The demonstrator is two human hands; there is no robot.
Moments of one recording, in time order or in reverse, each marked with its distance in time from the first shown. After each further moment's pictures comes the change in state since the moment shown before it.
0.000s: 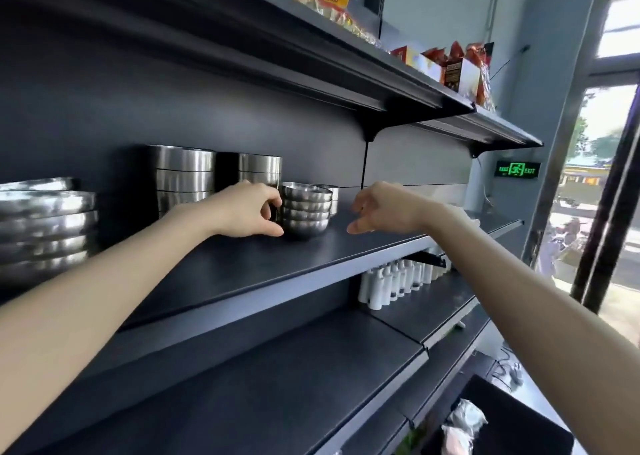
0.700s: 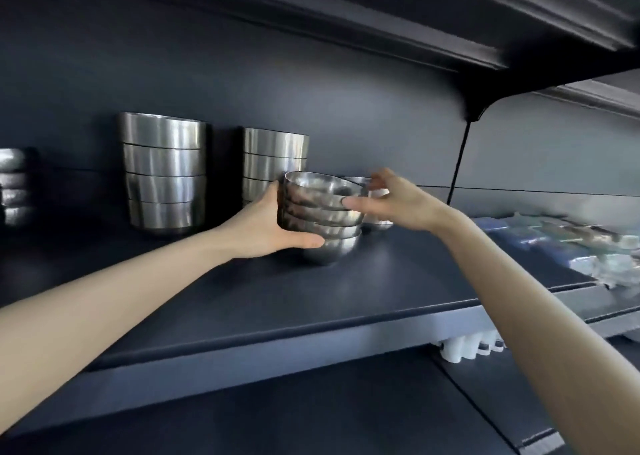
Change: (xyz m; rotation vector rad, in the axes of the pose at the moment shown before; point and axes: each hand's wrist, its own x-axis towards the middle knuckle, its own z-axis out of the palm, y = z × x) left_hand 0.148 -0.033 0.112 -0.503 0.208 -0.287; right_hand 0.229 0.118 0.073 0.544 -0.035 -0.308
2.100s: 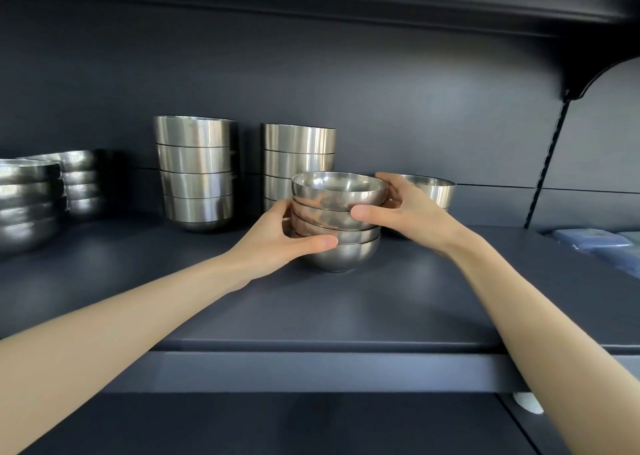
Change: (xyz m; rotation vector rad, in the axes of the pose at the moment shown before) left_hand -0.002 0.008 0.046 -0.149 0.325 -0.220; right_hand 0.038 0.050 0.019 0.381 -0.170 -0.180
